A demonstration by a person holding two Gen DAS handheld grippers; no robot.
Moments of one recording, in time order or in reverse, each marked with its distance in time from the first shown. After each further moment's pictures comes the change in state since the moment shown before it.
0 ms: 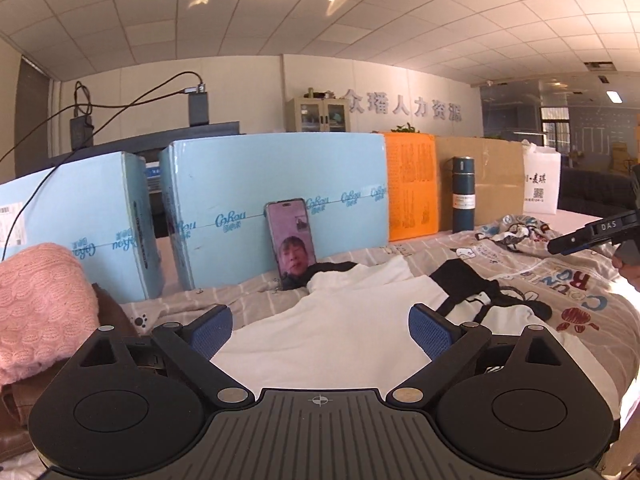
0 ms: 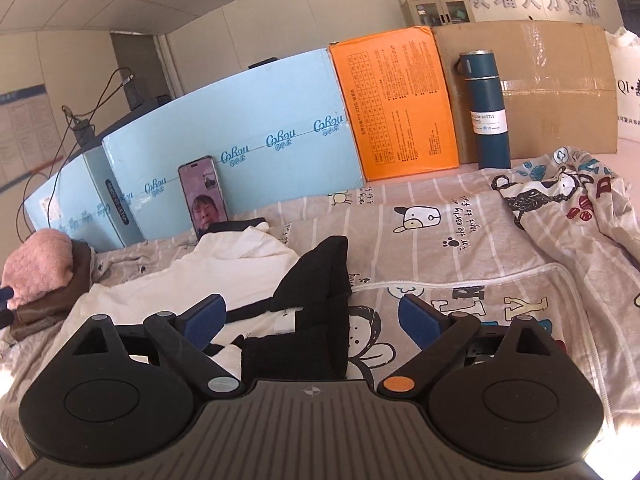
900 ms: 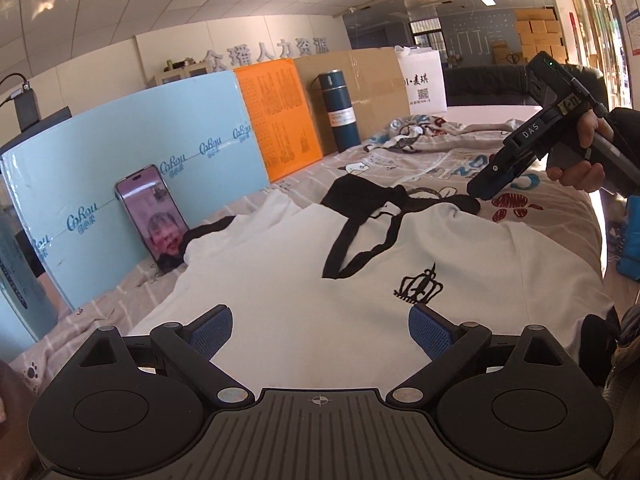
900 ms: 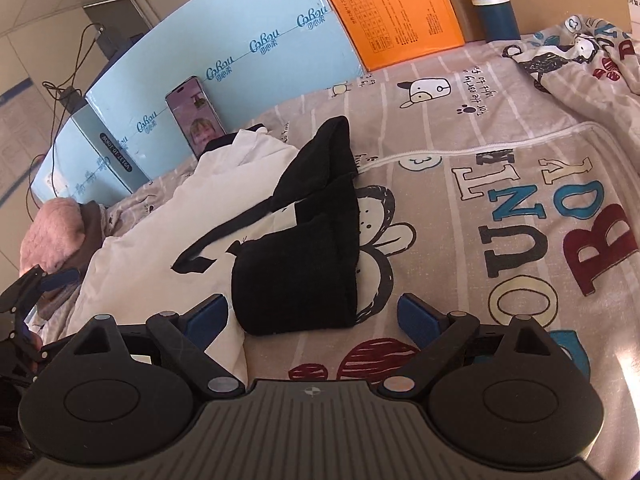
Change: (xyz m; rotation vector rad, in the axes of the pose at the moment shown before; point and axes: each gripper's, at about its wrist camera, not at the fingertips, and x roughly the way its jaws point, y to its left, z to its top) left arm 0.073 -0.044 -0.021 0.288 0.127 -0.273; right arm 0.037 -0.017 -0.032 0.251 0.263 0.069
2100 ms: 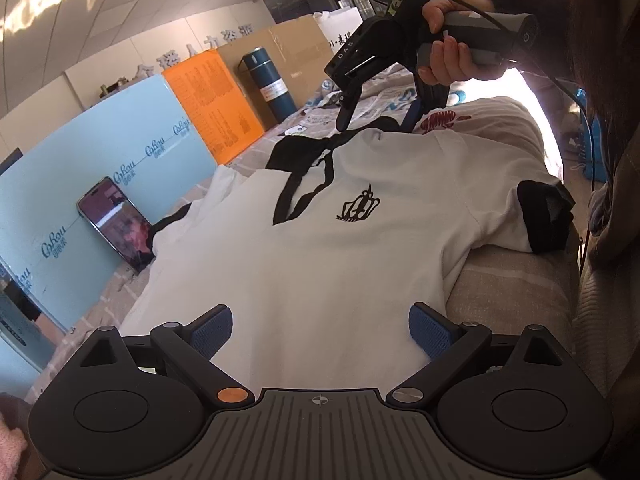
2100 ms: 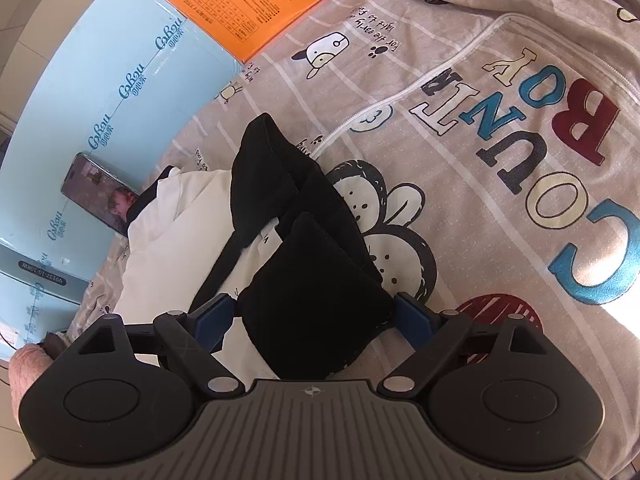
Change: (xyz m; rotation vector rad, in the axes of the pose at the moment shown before) left arm -0.035 -0.028 -0.040 0.269 0.111 -0.082; right arm 0.036 0.029 0.020 0.502 0.030 -0.203
